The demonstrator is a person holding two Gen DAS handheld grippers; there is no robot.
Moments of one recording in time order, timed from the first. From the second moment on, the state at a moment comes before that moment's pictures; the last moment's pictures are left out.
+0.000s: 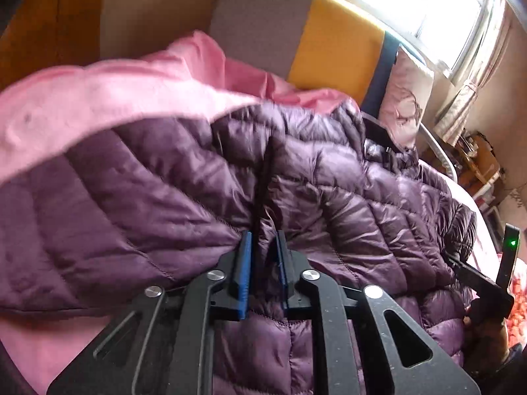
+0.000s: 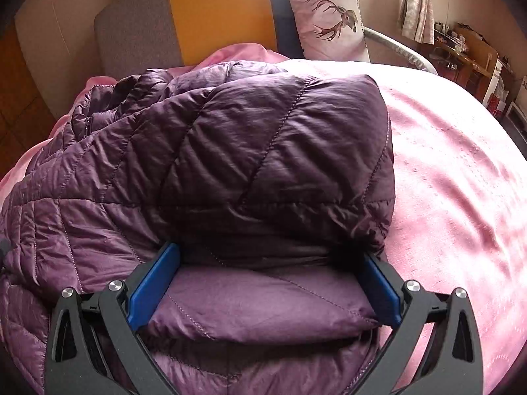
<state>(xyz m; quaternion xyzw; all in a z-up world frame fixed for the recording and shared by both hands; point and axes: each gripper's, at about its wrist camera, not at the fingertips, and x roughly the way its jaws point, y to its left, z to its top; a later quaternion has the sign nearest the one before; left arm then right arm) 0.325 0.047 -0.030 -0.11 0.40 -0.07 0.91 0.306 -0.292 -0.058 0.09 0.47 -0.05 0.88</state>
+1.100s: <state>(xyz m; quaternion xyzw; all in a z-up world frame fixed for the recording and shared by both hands) 0.246 0.146 -0.035 -0.27 0.39 0.00 0.88 0.317 -0.284 -0.058 0.08 0.46 -0.06 0.88</state>
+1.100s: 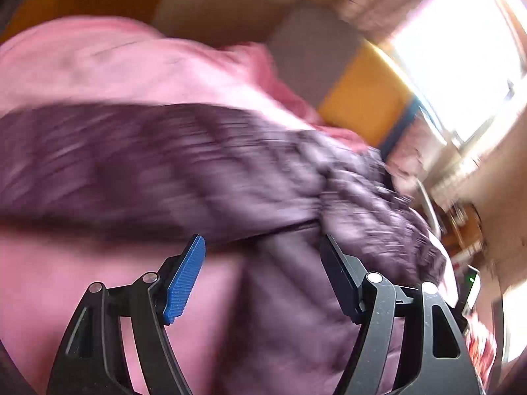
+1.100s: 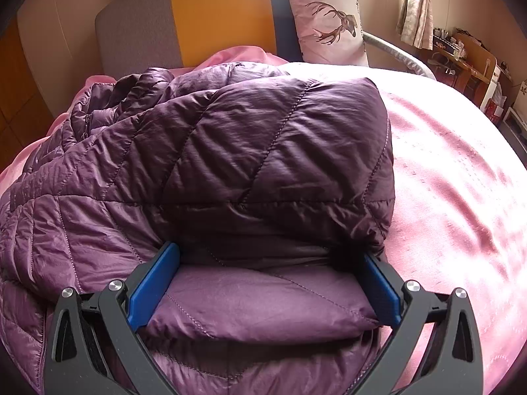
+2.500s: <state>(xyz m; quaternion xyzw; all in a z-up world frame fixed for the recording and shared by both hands) 0.239 0.067 0.037 -0.17 0.33 -0.16 0.92 0.236 -0.178 -0.041 0.12 0.44 0.12 0.88</state>
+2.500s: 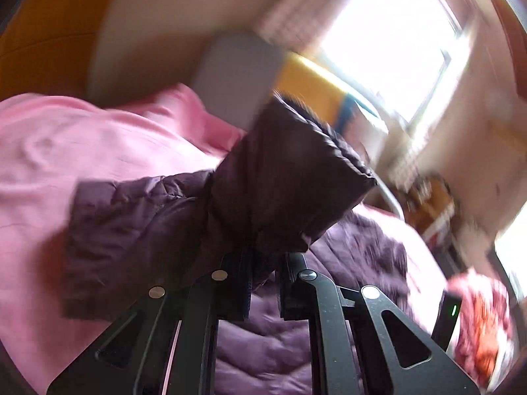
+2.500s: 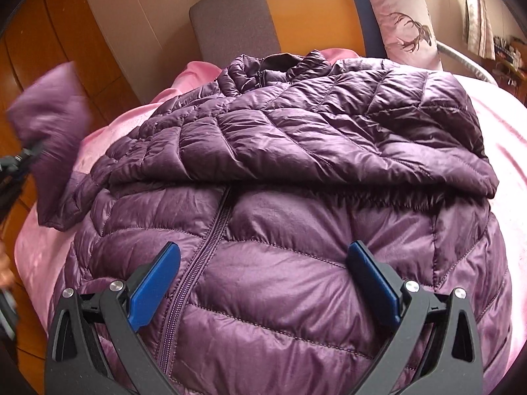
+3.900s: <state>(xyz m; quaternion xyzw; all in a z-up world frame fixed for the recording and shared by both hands) 0.227 0.058 -0.018 -0.19 0.39 -0.13 0.89 0.306 -0.134 0.163 0.14 0.28 0.20 0.93</state>
